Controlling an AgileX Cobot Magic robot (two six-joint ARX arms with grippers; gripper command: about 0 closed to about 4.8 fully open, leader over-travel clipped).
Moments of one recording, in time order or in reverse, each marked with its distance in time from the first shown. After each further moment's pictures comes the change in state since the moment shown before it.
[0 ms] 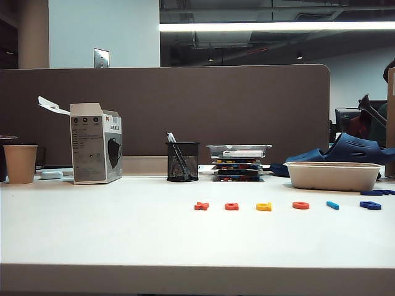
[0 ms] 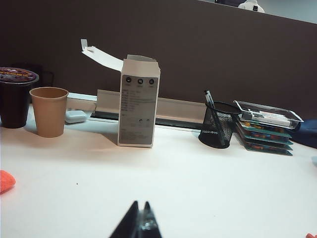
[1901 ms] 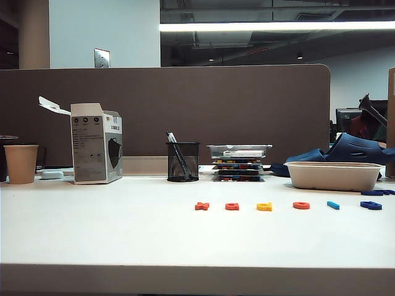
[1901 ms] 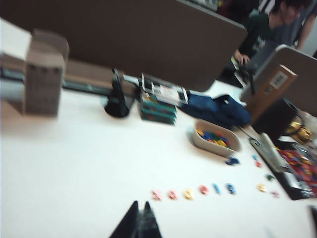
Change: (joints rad) left arm -0.039 0.465 1.133 -0.966 0.274 -0.207; right arm 0.000 0.000 0.000 0.001 0.000 0.000
